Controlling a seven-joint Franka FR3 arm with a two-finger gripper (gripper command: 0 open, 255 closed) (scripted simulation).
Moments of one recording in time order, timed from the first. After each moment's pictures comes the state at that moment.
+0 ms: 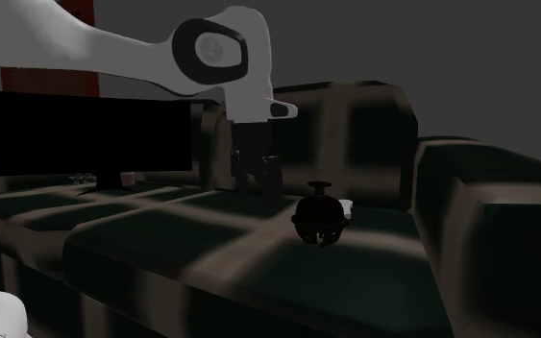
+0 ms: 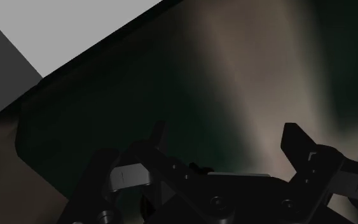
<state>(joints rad) -0.01 -0.56 -0.04 -2.14 0.05 1.68 0.00</state>
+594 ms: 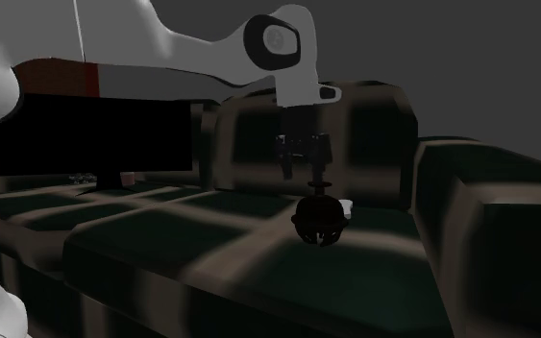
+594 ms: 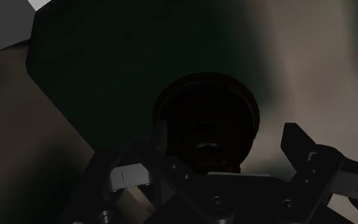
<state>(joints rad) -0.01 -0.20 -0.05 -1.71 0.01 1.62 -0.04</state>
